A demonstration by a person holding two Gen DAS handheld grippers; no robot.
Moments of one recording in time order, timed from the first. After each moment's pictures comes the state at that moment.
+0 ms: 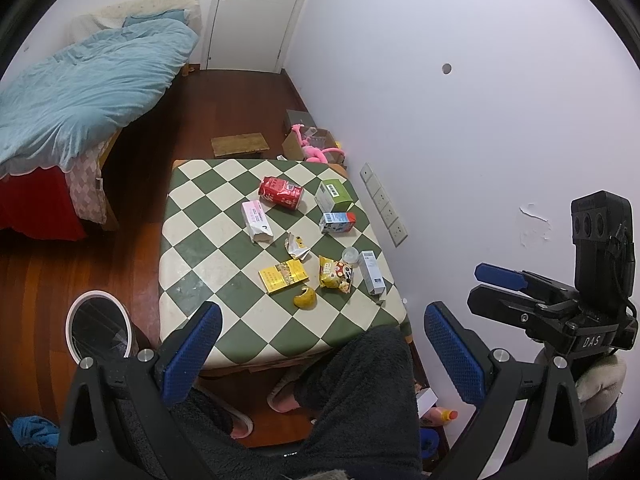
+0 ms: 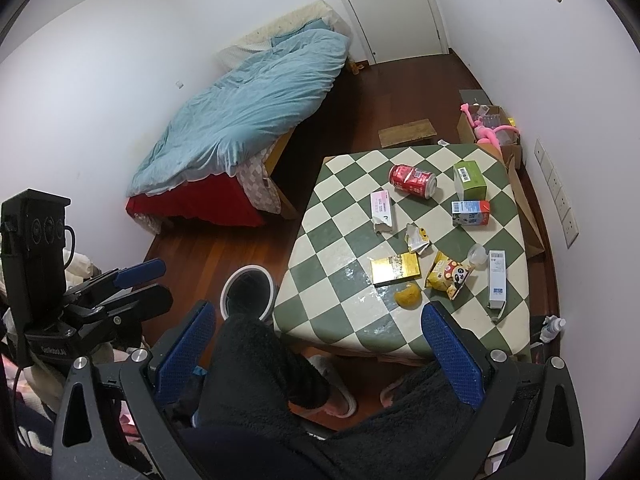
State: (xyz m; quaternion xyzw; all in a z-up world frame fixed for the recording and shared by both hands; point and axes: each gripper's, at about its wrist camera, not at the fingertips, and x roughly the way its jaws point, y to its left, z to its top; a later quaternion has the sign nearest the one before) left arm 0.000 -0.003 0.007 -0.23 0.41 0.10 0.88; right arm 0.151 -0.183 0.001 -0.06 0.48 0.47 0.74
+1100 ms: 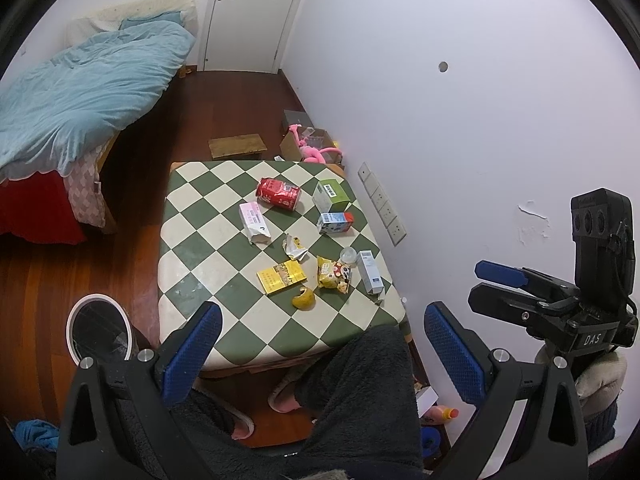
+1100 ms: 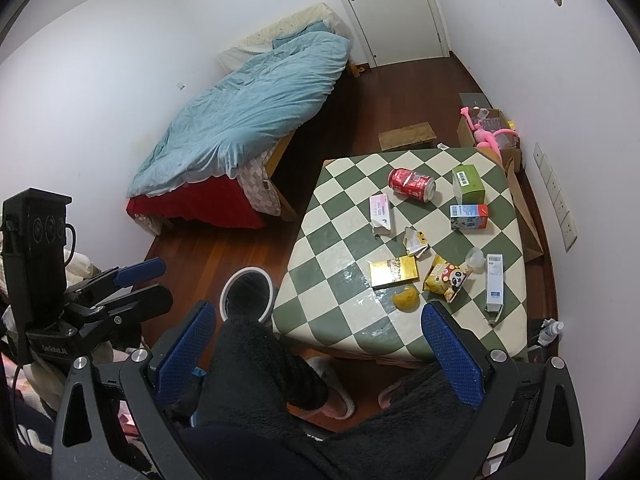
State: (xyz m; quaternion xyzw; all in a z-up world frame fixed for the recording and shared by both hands) left arm 0.002 -0.002 0.008 -0.23 0.41 0.10 0.88; right arm 0.152 -0.183 0.003 -0.06 0.48 0.47 0.74
